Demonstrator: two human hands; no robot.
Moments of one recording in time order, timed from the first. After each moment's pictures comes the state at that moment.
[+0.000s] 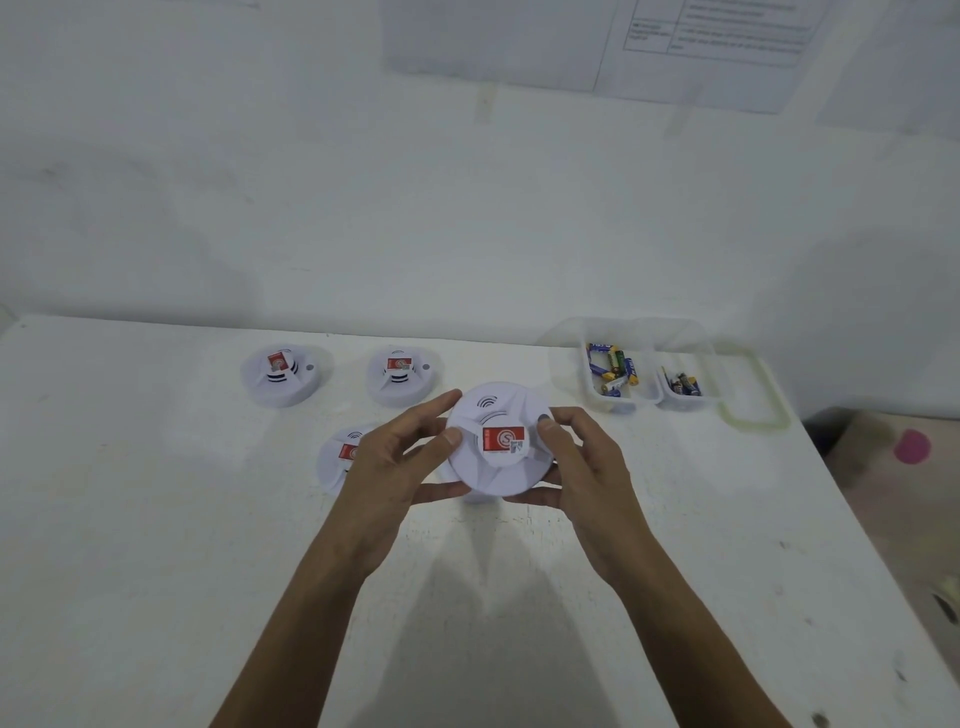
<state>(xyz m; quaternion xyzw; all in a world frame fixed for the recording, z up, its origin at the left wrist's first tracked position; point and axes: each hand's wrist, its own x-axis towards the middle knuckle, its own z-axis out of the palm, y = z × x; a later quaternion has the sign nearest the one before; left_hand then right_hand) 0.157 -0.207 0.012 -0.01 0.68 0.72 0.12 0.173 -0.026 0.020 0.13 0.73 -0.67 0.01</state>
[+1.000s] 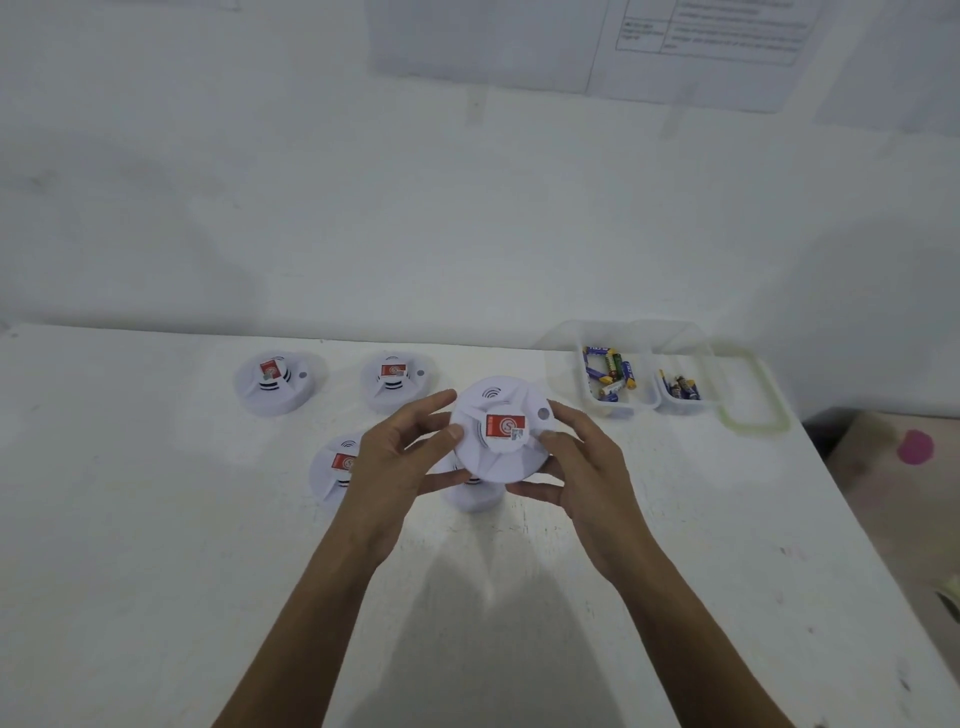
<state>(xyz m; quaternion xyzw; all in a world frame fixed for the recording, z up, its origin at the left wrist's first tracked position) 0.135 -0.195 0.000 -0.04 0.66 0.74 0.08 0.159 -0.012 0.008 0.12 0.68 -0.72 0.01</state>
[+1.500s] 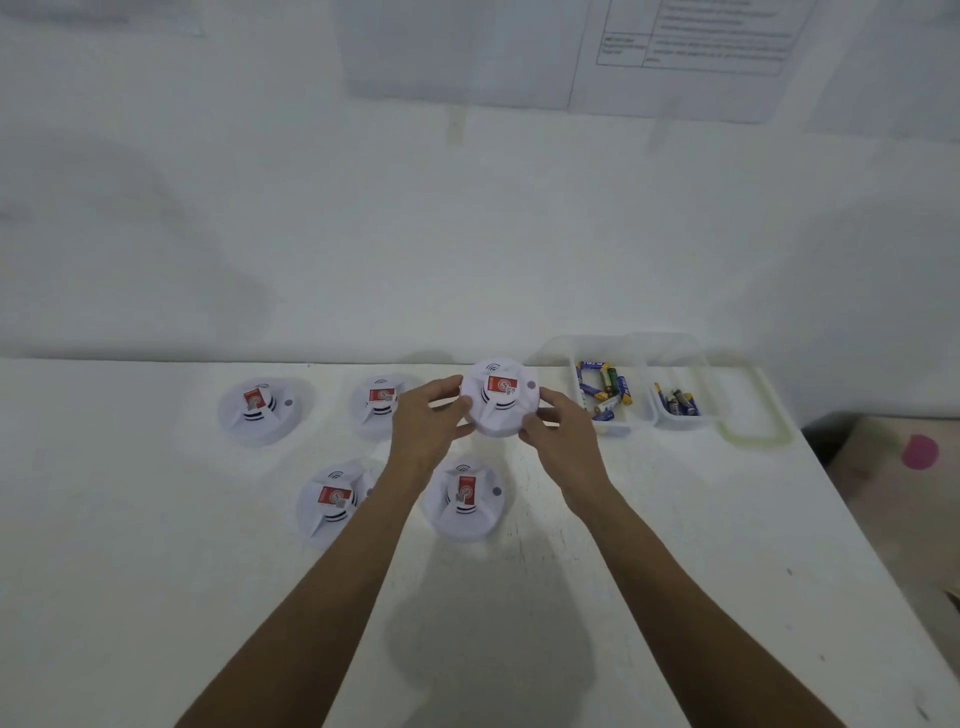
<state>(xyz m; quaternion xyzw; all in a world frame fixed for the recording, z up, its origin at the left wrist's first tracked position) 0.035 -0.154 -0.038 -0.07 0.71 0.70 0.05 0.068 0.004 -0.037 0.16 0.79 -0.59 -0.03</state>
